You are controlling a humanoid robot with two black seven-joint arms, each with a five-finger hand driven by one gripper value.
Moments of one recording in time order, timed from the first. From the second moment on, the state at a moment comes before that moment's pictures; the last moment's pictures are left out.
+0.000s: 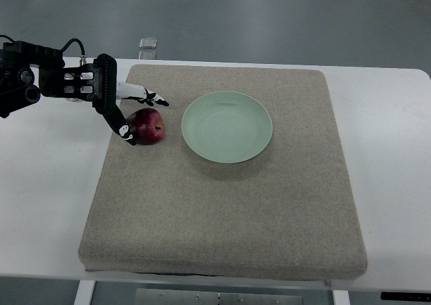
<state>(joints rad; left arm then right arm) -1.31 0.68 0.14 -1.08 1.09 -0.37 -0.21 -0.02 0.00 -0.02 0.13 0.02 0.16 -0.04</state>
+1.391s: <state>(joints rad) -1.28 0.68 0.14 -1.08 1.09 -0.30 -0.21 -0.02 0.00 -0.02 0.13 0.02 0.16 -0.04</state>
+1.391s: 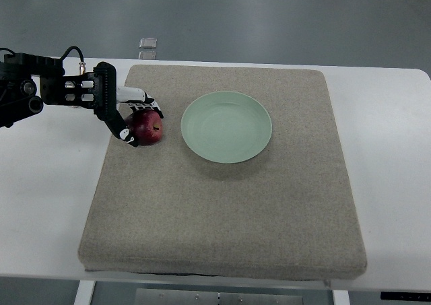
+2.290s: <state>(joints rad) -1.31 0.49 0.00 -0.96 1.08 -0.27 -0.20 -0.02 0.00 -0.02 0.13 0.02 0.16 -0.04</state>
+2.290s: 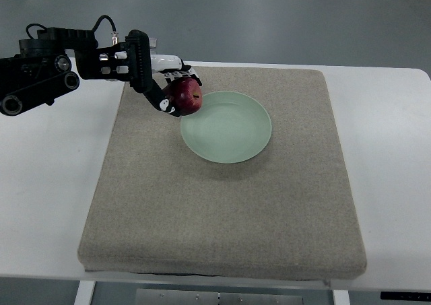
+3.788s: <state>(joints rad) -1.24 0.24 -0.01 -0.78 1.07 -0.20 -0.21 -0.02 0.00 -0.02 0.13 0.02 0.16 -0.04</state>
